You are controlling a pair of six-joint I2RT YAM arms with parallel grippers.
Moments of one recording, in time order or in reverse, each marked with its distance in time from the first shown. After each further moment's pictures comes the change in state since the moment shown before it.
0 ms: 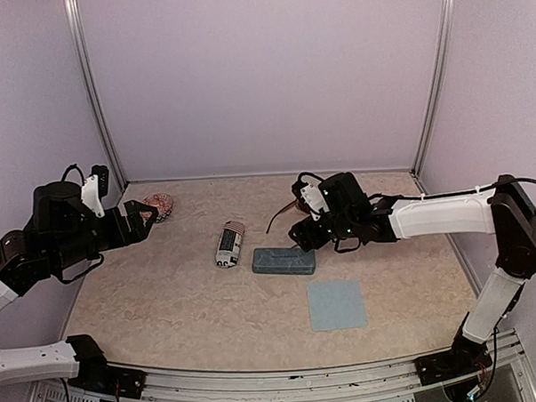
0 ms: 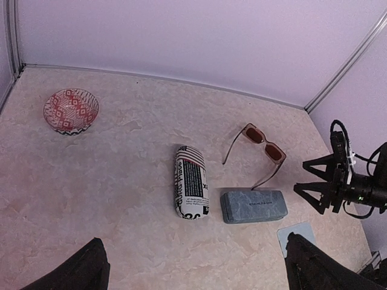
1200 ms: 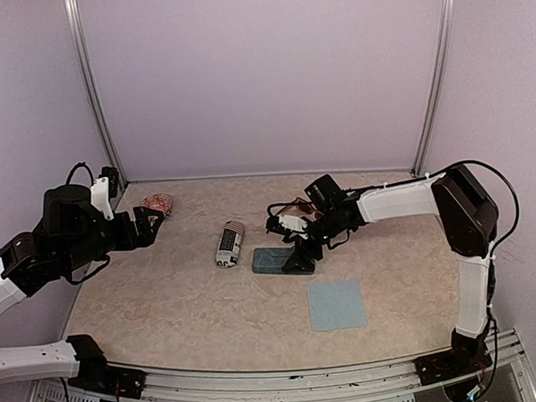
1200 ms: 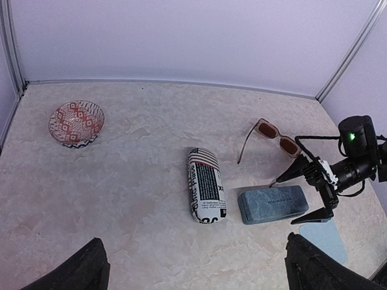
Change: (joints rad) left arm 0.001 0.024 -0.048 0.071 -0.027 0.121; right arm -0.138 0.317 0.268 -0.253 -0.650 -0.740
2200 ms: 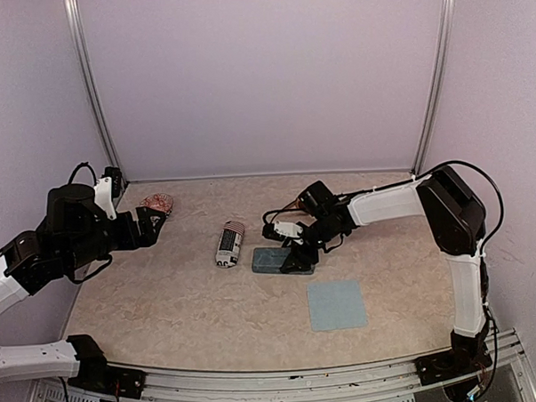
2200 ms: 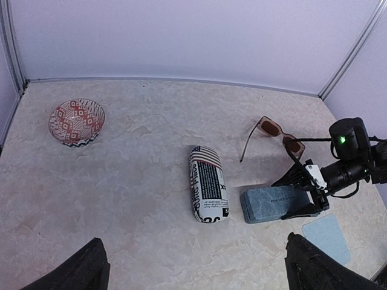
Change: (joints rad) left arm 0.003 0.021 0.000 0.006 0.000 0.003; right arm 0.020 0.091 0.052 -0.010 0.056 -0.021
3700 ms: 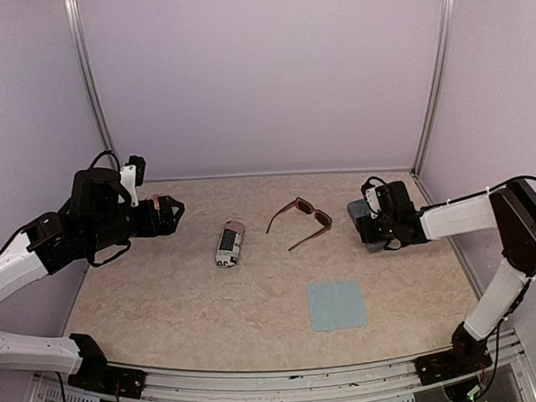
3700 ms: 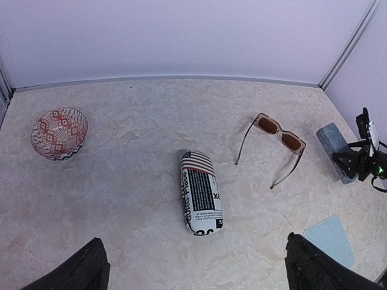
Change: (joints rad) left arm 0.012 0.191 0.078 0.080 0.037 0.042; right arm -0.269 -0.467 -0.600 0.432 0.704 0.721
